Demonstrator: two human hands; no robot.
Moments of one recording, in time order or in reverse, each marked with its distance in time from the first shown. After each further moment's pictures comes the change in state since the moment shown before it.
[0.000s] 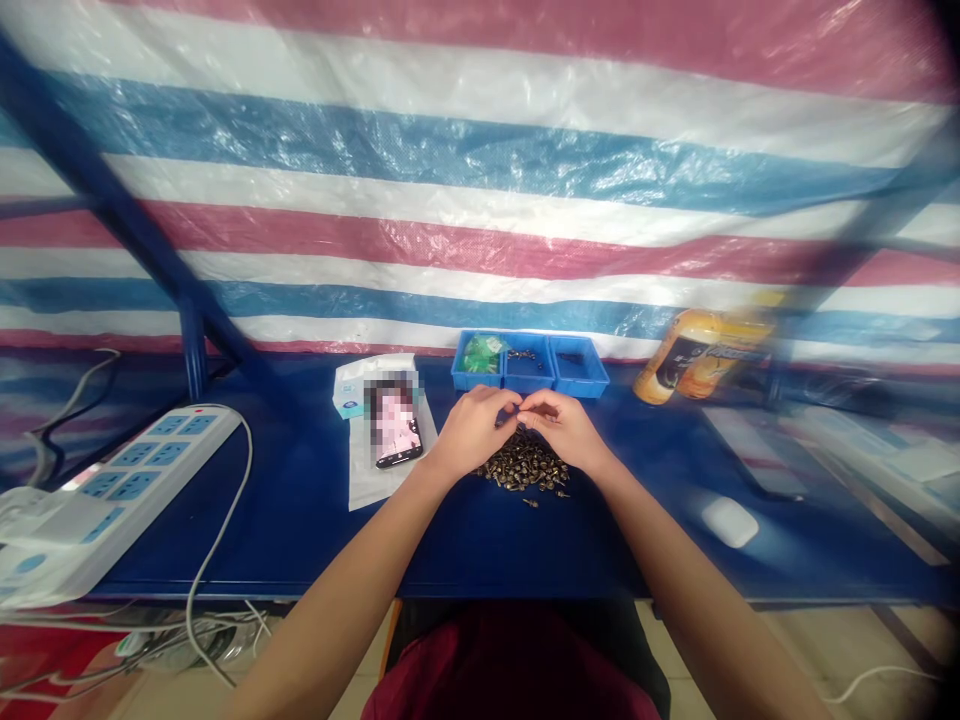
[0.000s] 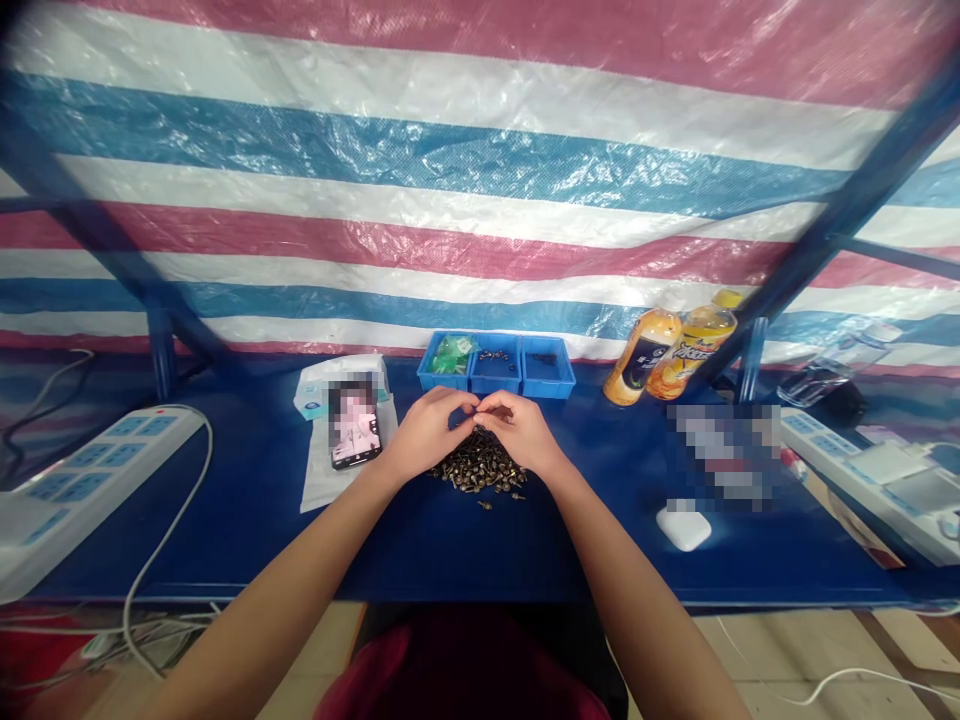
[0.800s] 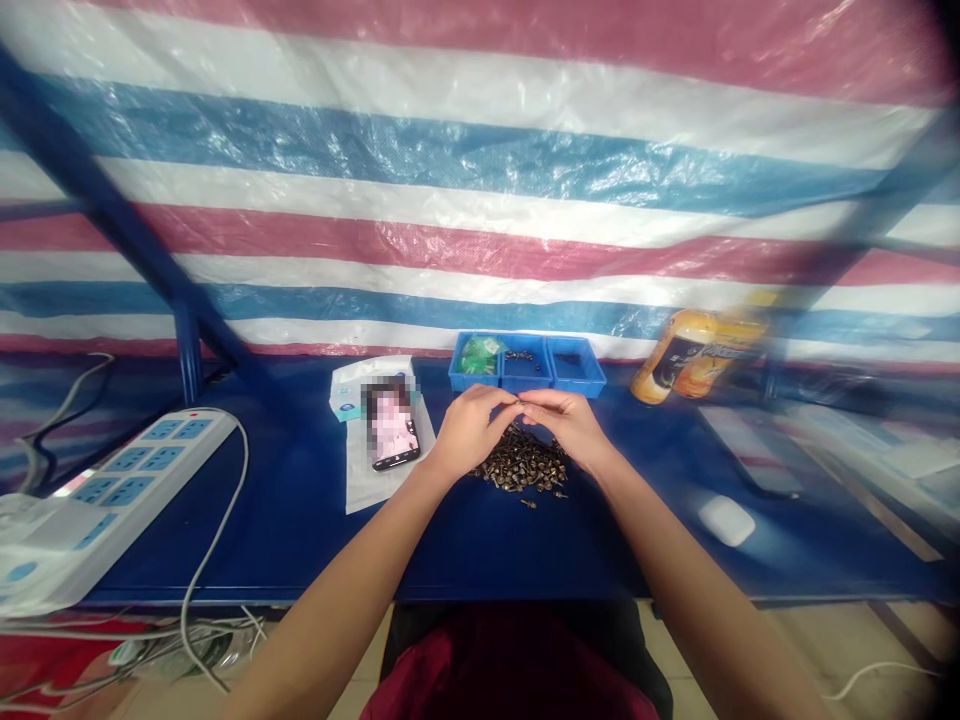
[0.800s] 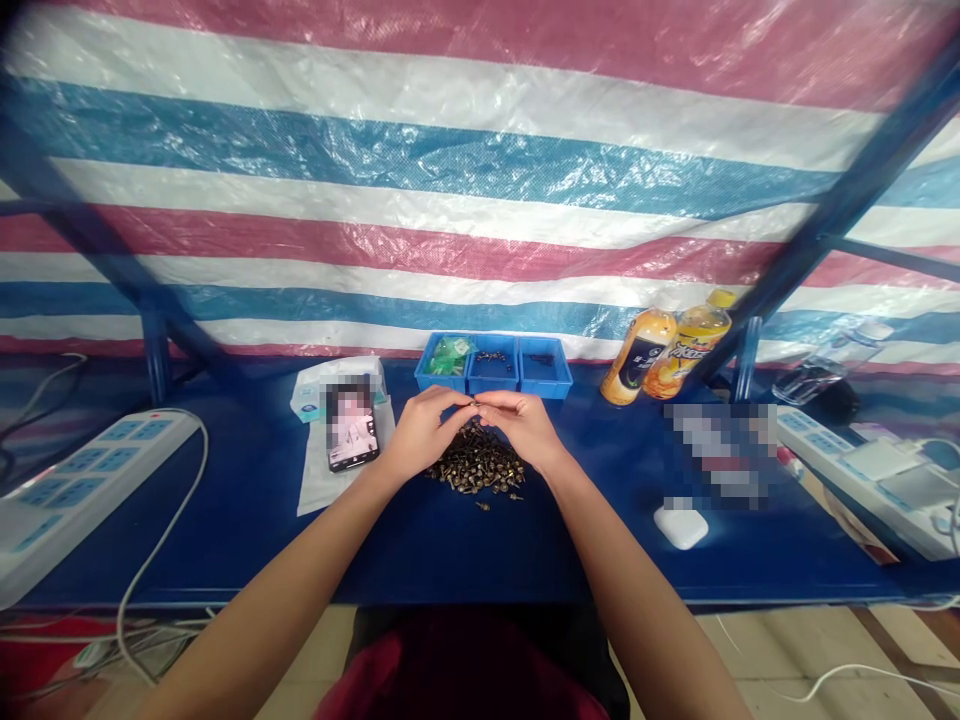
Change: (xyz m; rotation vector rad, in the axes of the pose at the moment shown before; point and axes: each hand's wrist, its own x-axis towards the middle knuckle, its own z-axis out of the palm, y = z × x) left_hand 0.001 0.001 0.000 -0.075 0.101 0.000; right_hand 0.002 -0.003 -0.003 0.264 0.045 0.131
